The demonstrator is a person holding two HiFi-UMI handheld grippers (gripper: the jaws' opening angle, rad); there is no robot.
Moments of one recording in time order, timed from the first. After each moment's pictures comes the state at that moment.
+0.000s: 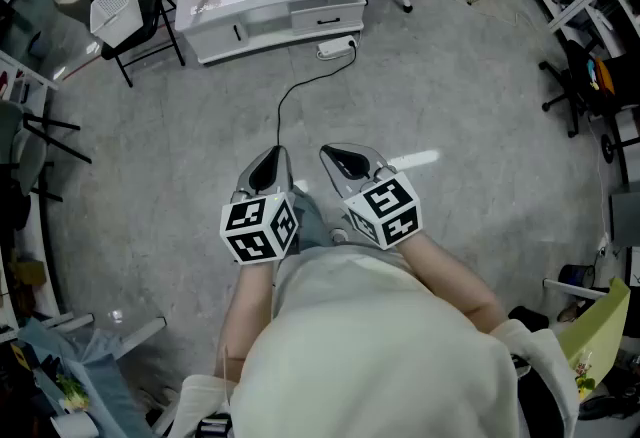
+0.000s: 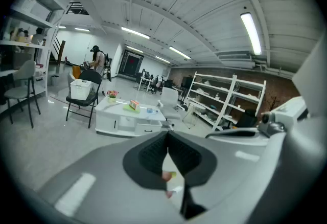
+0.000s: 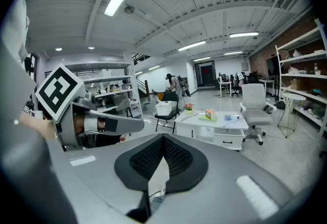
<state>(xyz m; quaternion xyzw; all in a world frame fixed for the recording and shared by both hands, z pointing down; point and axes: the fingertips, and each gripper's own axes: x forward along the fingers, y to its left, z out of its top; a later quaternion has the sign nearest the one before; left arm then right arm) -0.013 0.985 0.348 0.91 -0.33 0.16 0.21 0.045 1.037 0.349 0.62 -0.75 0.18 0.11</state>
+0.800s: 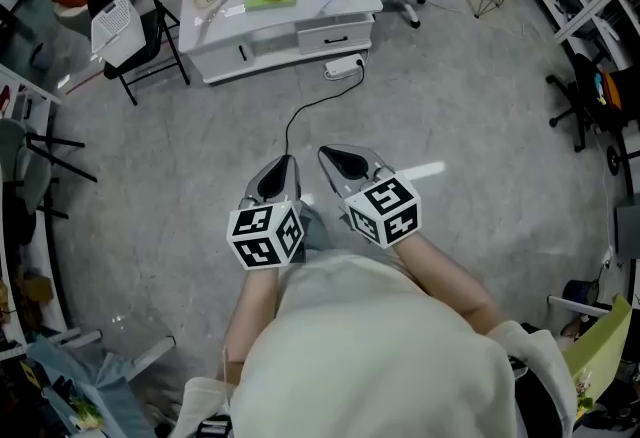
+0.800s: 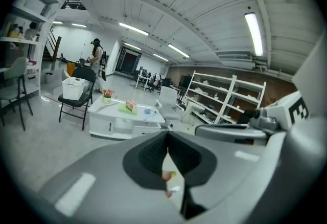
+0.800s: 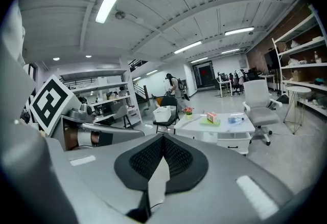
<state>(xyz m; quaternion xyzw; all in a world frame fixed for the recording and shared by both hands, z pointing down) 0.036 0.905 0.355 0.91 -0.31 0.16 0.22 0.088 0.936 0.346 0.62 -0.76 0.19 0.08</state>
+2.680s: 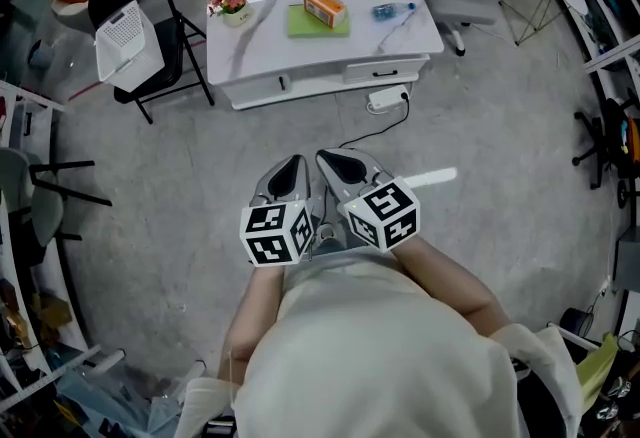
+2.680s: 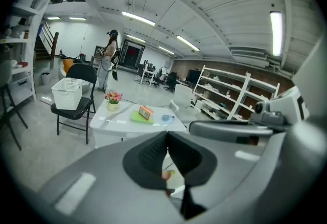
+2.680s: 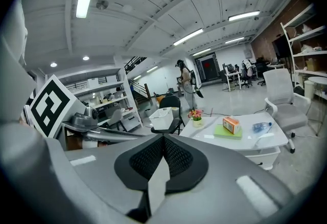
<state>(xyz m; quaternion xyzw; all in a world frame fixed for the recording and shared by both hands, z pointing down) 0.058 0.558 0.379 0.90 -0.31 0.20 0.24 0.089 0.579 0.361 0.59 -0.77 0.22 0.07</state>
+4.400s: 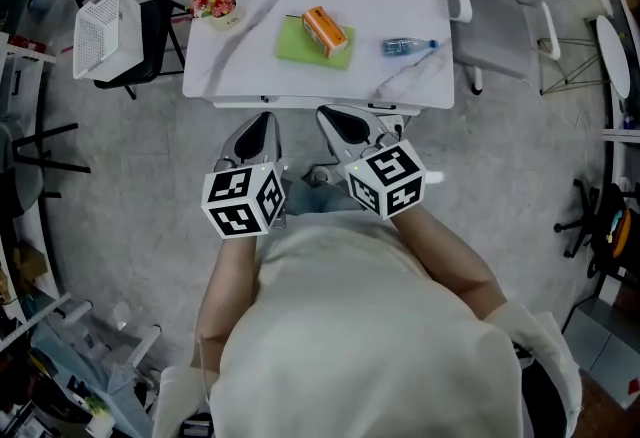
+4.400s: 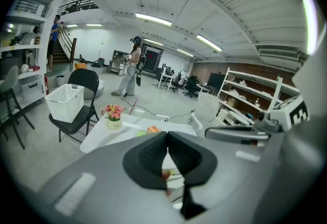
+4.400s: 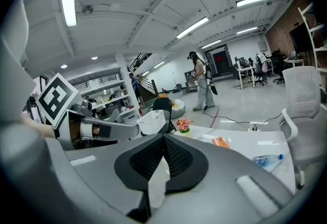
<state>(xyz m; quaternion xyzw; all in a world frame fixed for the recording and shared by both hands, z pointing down) 0.253 0.311 0.371 0.85 -0.43 0.19 0.25 0.333 0.340 0.370 0.52 -0.82 0.23 0.09</state>
